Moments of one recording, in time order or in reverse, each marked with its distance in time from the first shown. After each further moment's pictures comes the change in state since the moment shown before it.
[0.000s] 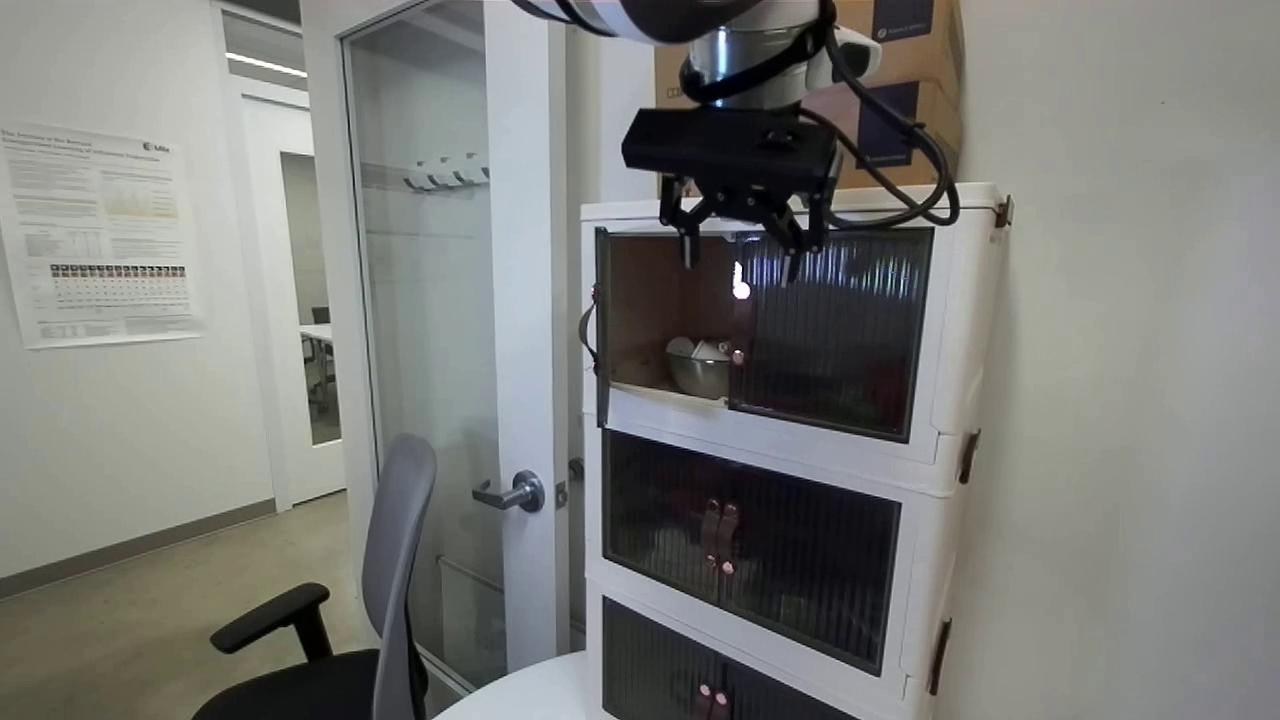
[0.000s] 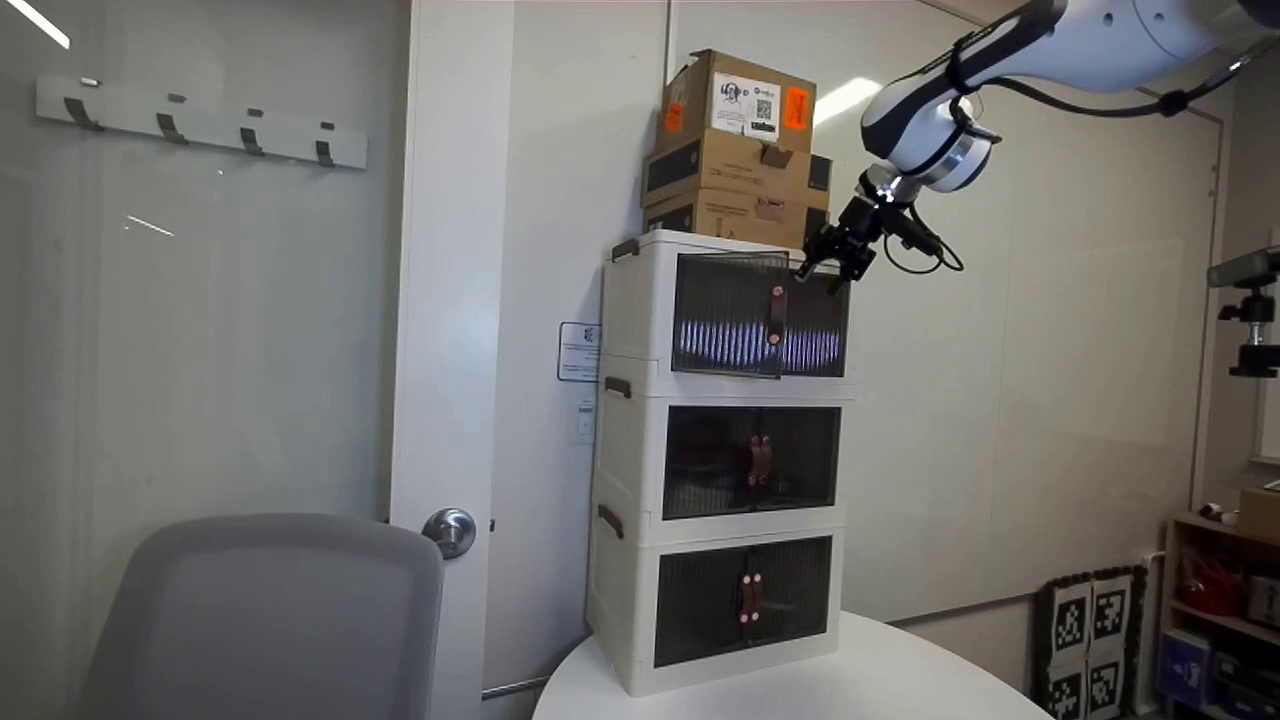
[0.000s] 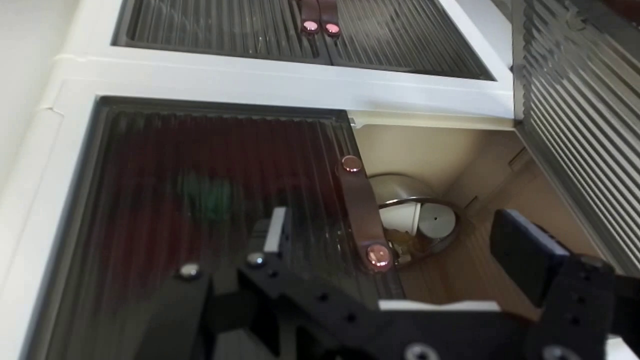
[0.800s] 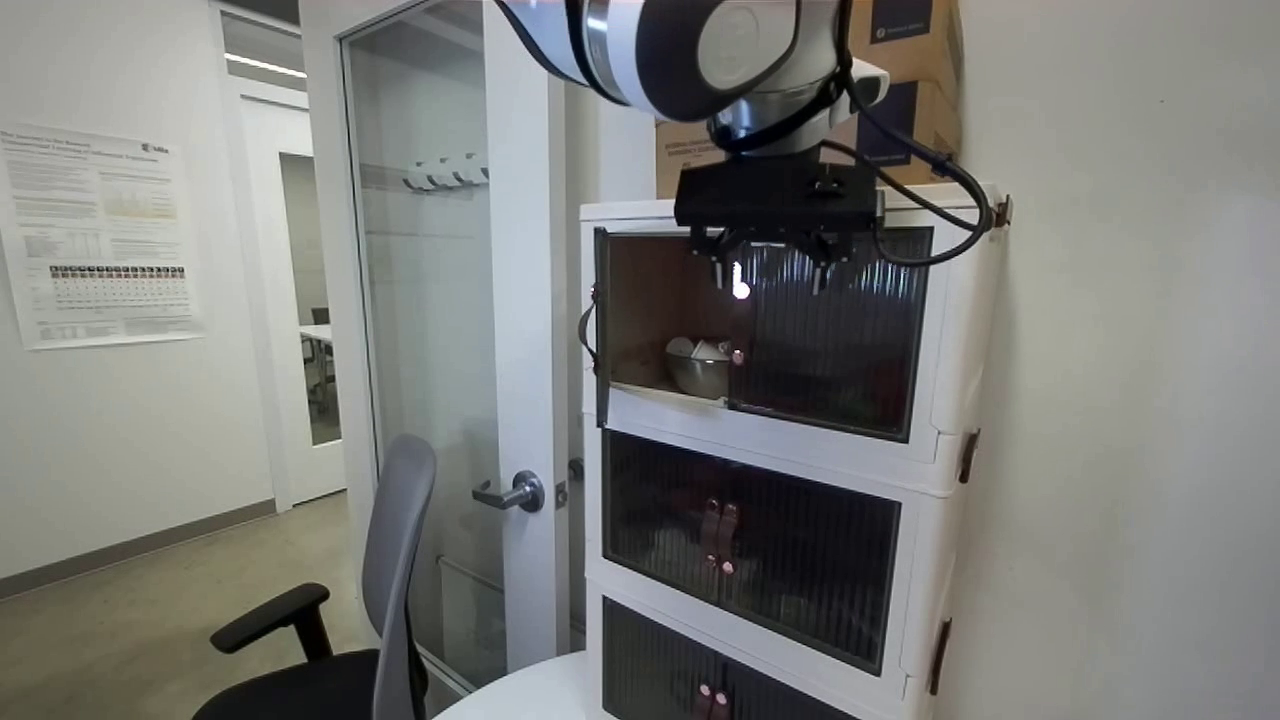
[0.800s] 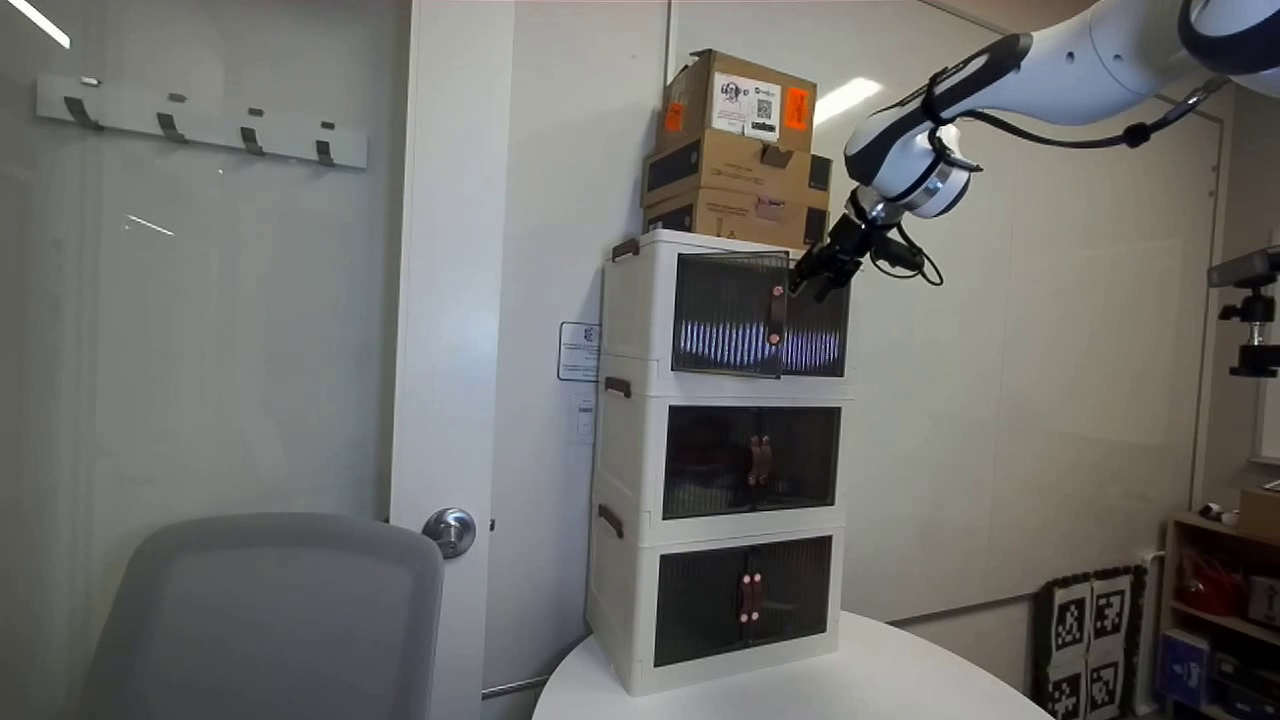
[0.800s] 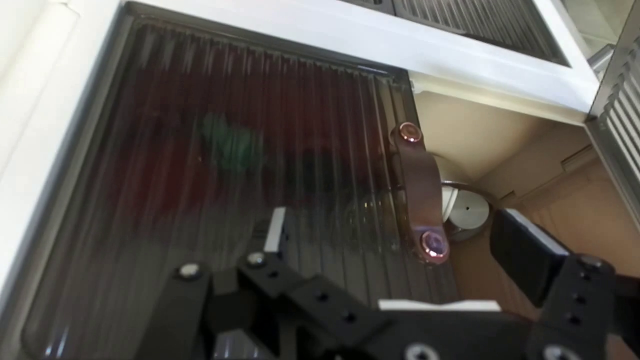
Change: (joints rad) arm 0.084 0.097 -0.092 0.063 0.051 0.140 -0.185
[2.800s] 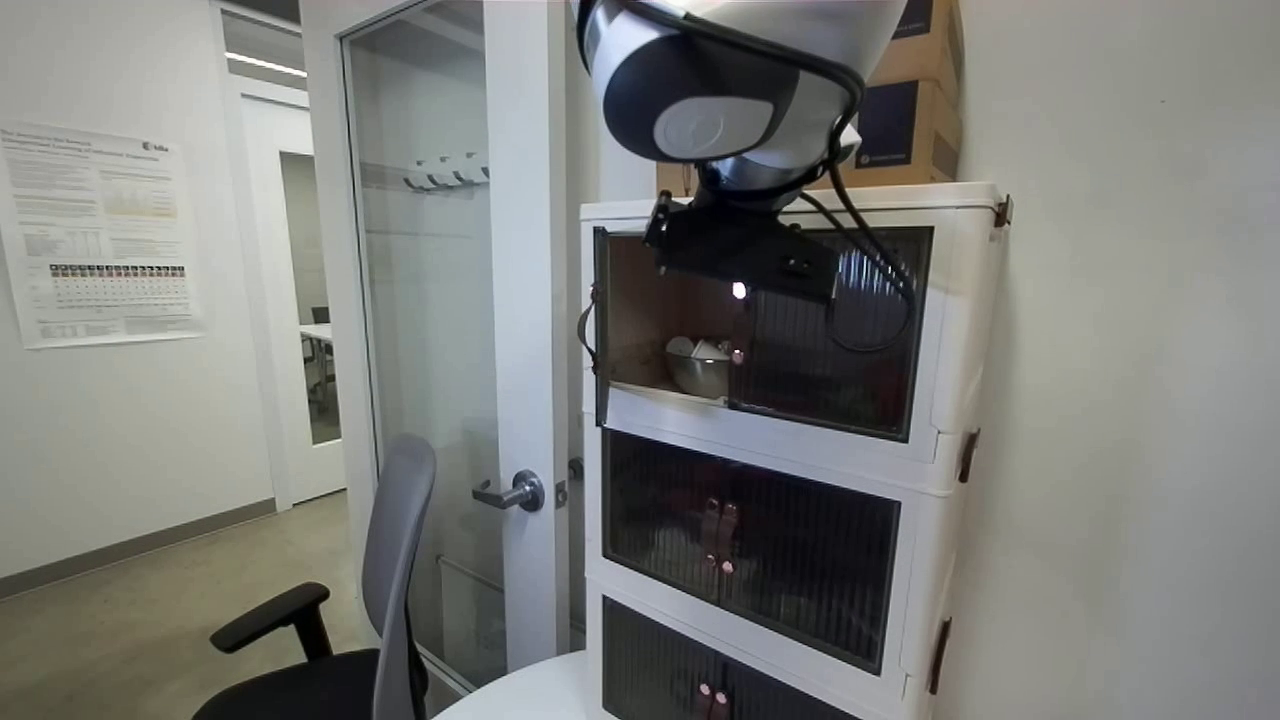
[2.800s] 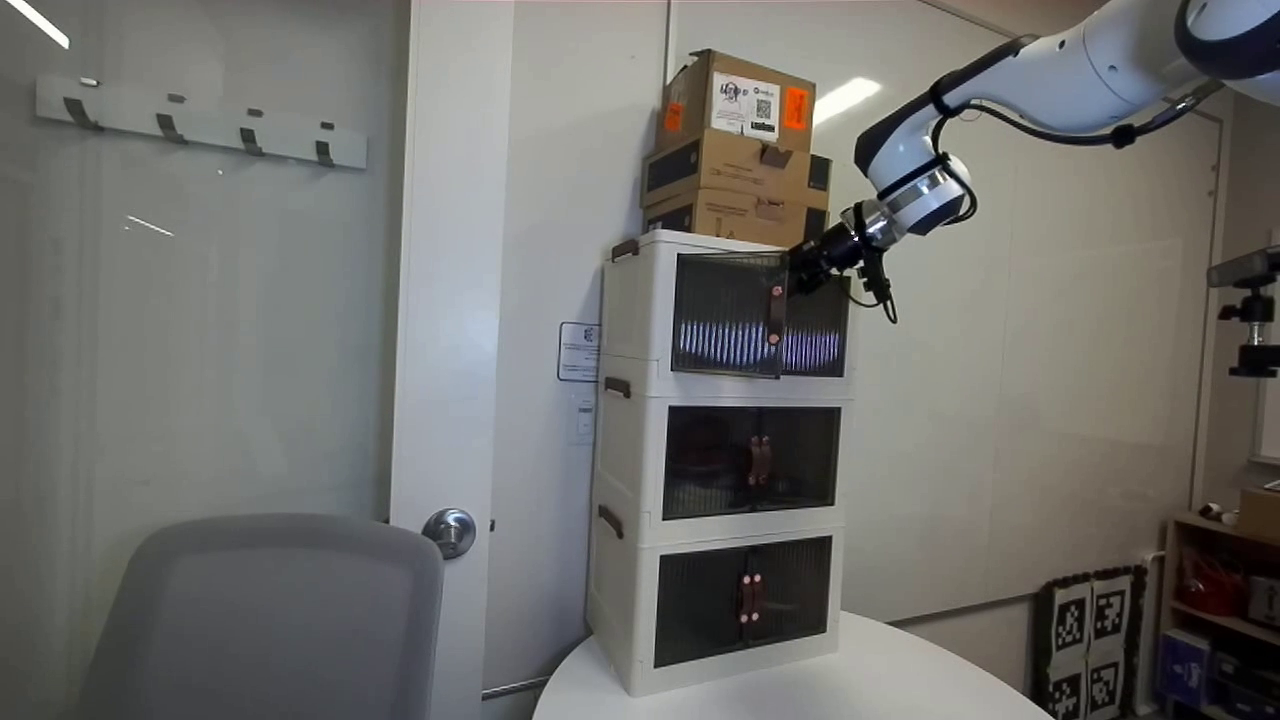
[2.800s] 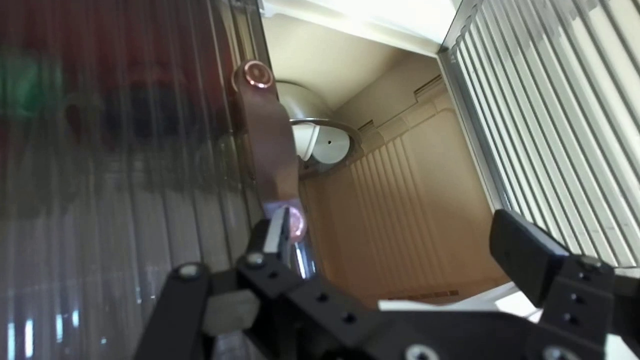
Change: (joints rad) arm -0.020 0.012 0.034 -0.030 0.554 -0.092 -0.479
